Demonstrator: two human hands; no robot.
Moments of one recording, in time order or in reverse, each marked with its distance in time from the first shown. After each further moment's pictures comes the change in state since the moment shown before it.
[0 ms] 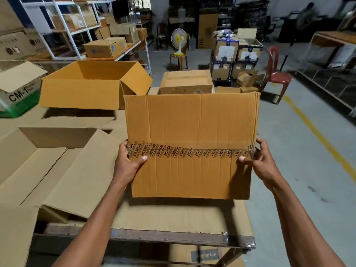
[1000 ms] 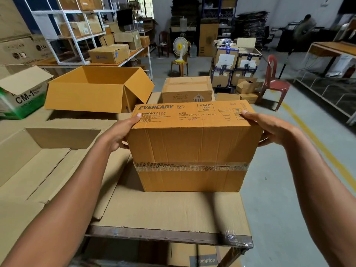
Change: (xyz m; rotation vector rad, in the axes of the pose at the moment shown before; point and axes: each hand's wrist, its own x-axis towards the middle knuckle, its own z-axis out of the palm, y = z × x) left_hand 0.028 0.137 -0.036 0.088 -0.171 -0.307; right_hand 0.028 -0.144 -0.010 -0.307 -0.042 0.303
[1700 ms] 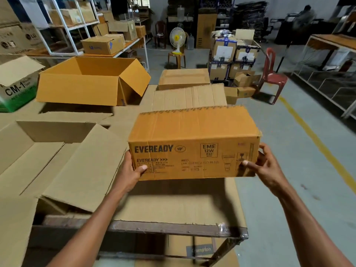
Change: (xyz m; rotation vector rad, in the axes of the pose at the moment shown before) left_hand -0.023 -0.150 0.055 0.117 0.048 0.227; right_hand -0.027 0.149 0.042 0.229 0.067 -0.325
